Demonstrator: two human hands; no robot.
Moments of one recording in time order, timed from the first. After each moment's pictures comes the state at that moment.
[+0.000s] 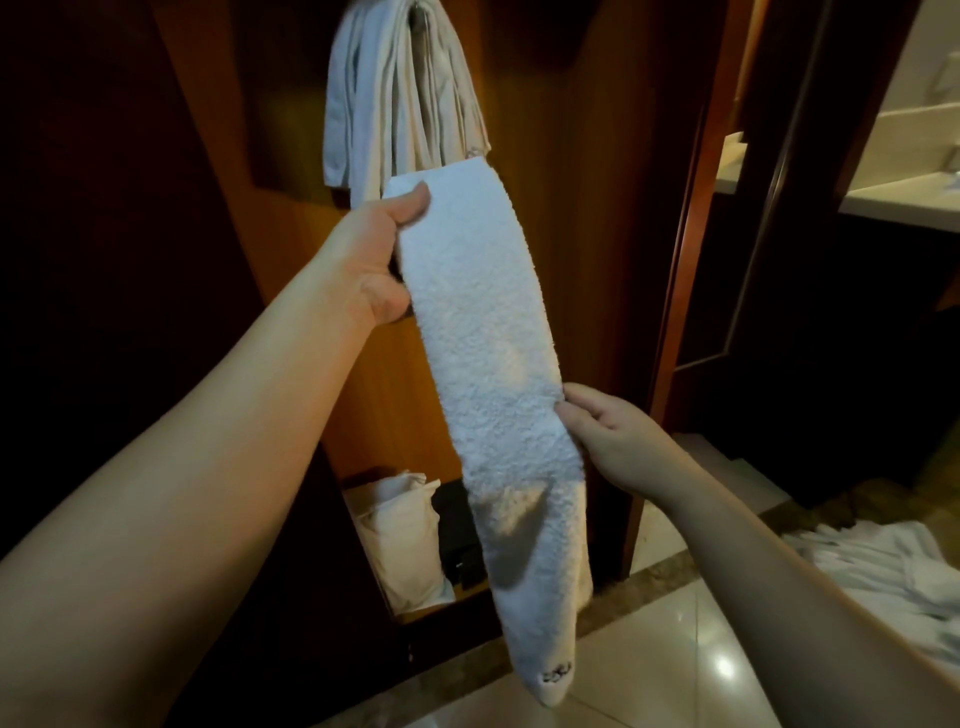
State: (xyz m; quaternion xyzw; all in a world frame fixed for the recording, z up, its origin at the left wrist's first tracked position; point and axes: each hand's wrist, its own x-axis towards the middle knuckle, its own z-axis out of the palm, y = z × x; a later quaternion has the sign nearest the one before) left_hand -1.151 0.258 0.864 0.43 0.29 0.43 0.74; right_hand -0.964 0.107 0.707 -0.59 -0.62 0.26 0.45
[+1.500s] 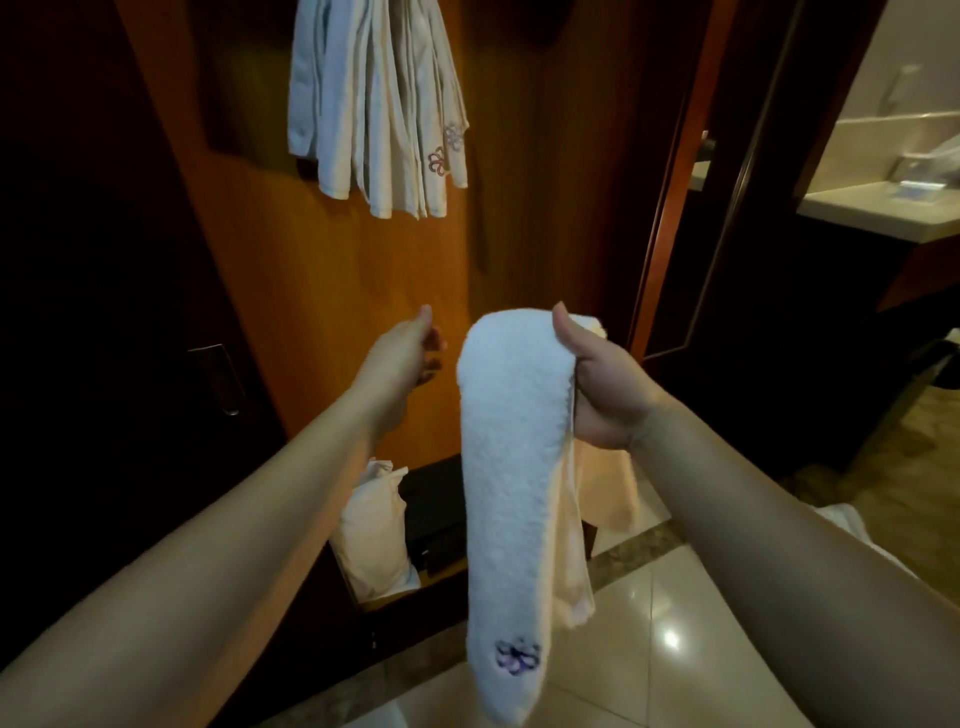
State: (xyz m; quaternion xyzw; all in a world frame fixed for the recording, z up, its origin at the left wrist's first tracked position) left_hand -1.126 0.278 0.722 0.60 0.45 0.36 0.55; right_hand -0.965 0.132 0.740 -0.40 -0.35 0.60 0.59
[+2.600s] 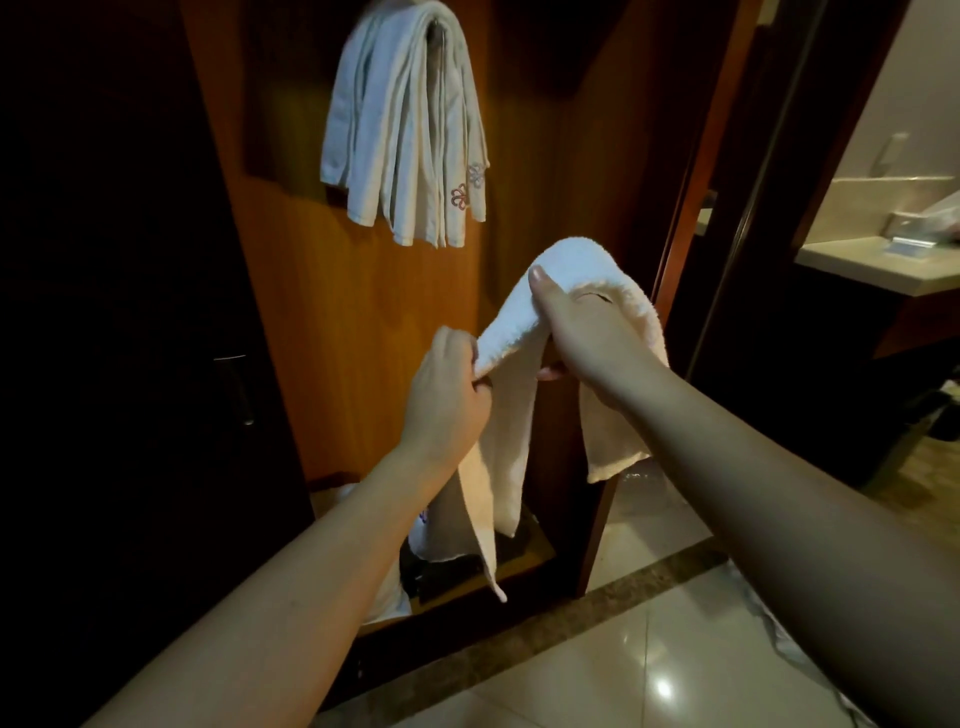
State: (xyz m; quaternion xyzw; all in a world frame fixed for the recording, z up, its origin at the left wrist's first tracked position) left_hand -1.126 0.236 0.713 0.80 0.36 0.47 0.11; right_hand -1.003 0.155 0.806 -0.72 -0.48 0.13 0.48
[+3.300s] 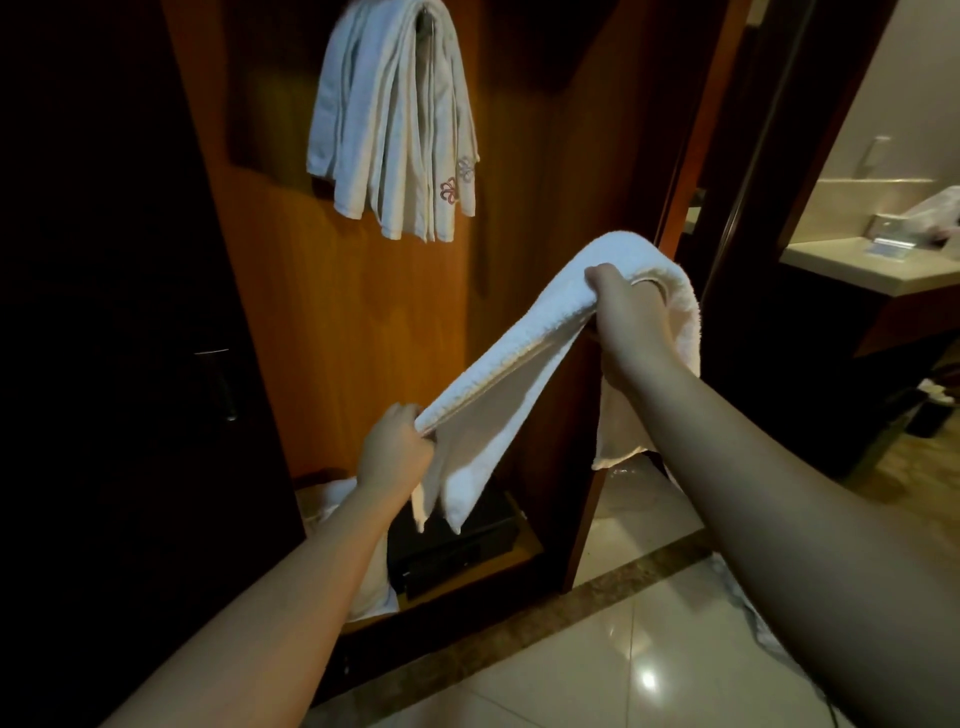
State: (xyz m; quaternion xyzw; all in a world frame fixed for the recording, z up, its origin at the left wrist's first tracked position) left_hand -1.144 0.292 0.611 0.78 0.50 0.33 0.16; right_hand -0.963 0.158 0.804 -0.65 -0.30 0.17 0.67
